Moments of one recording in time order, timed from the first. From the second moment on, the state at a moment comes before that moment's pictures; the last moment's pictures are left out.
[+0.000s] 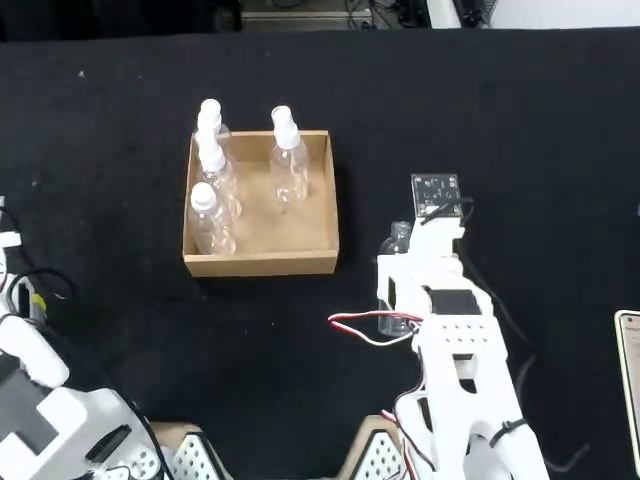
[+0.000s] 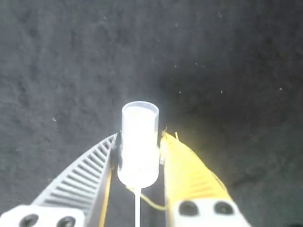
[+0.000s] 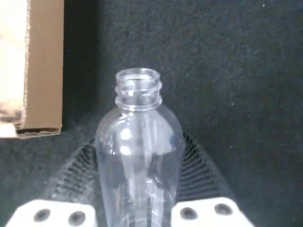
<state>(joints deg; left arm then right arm) -55.3 -8.1 33.1 61.3 -41.5 -0.1 -44.2 72.5 38.2 0.2</state>
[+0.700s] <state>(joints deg) -58.7 1.7 31.7 52.6 -42.0 -0.1 -44.2 72.5 38.2 0.2</state>
